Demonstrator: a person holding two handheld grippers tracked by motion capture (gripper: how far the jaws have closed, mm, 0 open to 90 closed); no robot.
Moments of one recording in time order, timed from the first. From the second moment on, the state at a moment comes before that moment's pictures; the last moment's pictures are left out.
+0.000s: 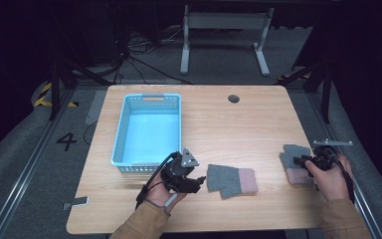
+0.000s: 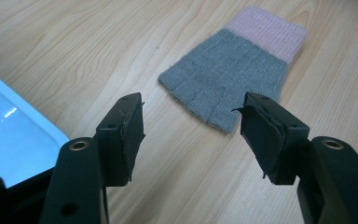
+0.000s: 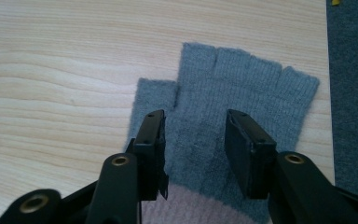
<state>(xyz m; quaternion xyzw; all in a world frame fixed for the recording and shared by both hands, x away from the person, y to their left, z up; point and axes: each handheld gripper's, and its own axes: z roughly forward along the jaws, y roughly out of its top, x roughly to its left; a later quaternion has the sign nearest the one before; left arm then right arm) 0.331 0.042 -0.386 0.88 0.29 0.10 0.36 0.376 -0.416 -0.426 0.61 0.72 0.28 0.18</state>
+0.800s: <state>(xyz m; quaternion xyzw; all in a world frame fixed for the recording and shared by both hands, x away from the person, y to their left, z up) 0.330 0.043 -0.388 0.88 0.30 0.10 0.36 0.385 -0.408 -0.437 0.60 0.74 0.23 0.19</state>
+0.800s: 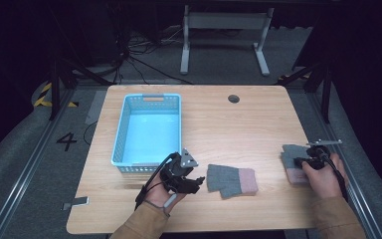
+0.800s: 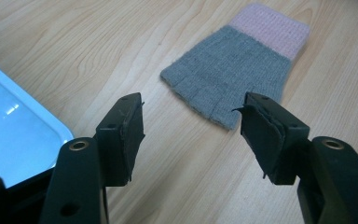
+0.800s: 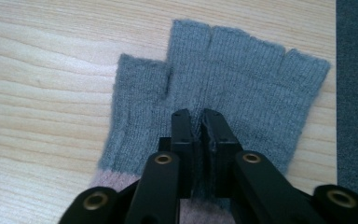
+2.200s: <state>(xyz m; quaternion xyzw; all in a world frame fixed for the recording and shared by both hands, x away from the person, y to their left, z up) 0.330 0.044 -0.386 0.88 0.29 0.08 0.37 0.351 -0.326 -0.372 0.40 0.84 0.34 0.13</state>
